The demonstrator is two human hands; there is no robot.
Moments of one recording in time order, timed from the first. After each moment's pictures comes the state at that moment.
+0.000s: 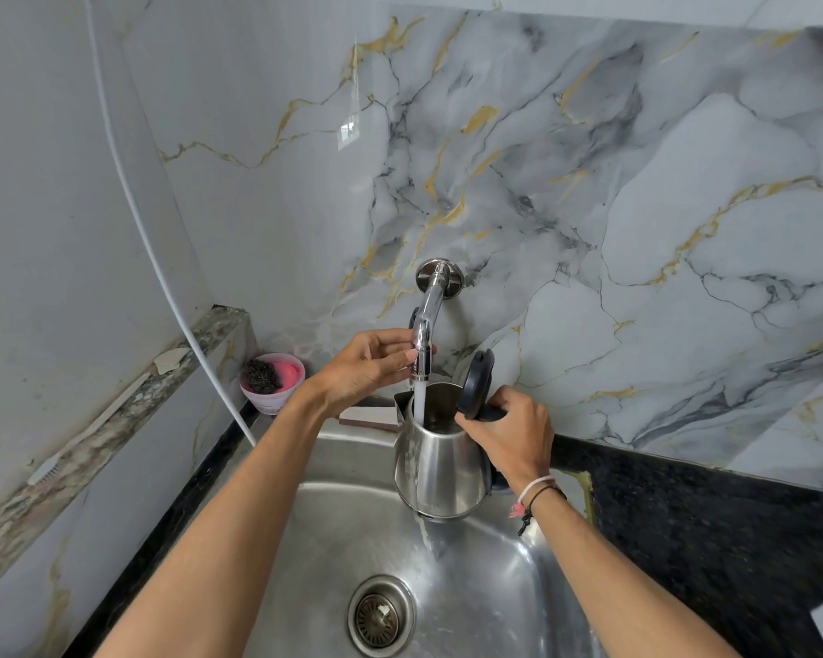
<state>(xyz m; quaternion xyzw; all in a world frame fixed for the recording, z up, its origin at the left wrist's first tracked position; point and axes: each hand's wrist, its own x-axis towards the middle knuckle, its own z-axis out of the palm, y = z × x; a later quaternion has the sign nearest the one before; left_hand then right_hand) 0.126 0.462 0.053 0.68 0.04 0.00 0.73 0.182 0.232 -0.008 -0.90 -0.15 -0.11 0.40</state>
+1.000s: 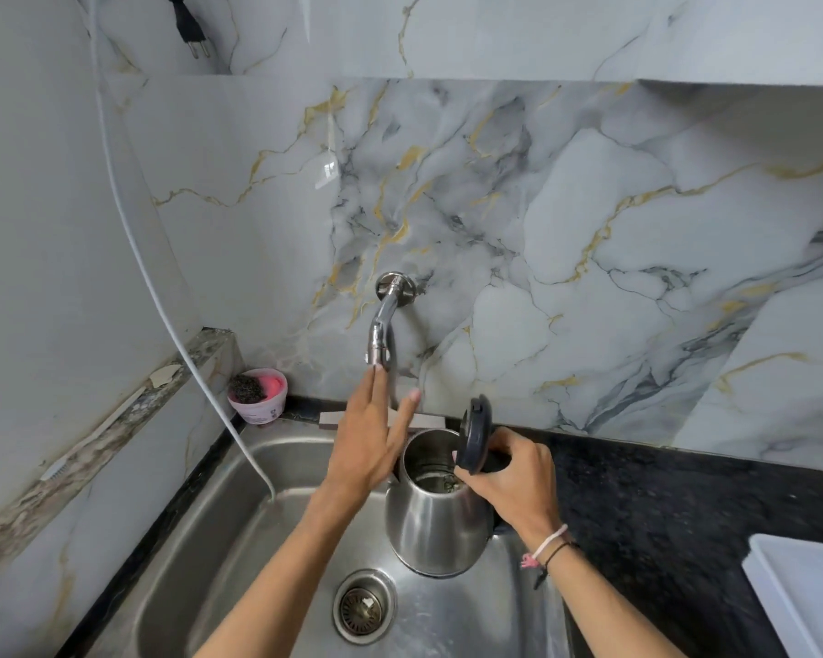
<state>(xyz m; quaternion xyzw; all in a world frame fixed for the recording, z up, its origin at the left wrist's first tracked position) 0.046 0.326 0.044 0.91 0.13 0.19 0.33 0.112 0.127 0.000 -0.87 -0.21 -0.12 0.44</state>
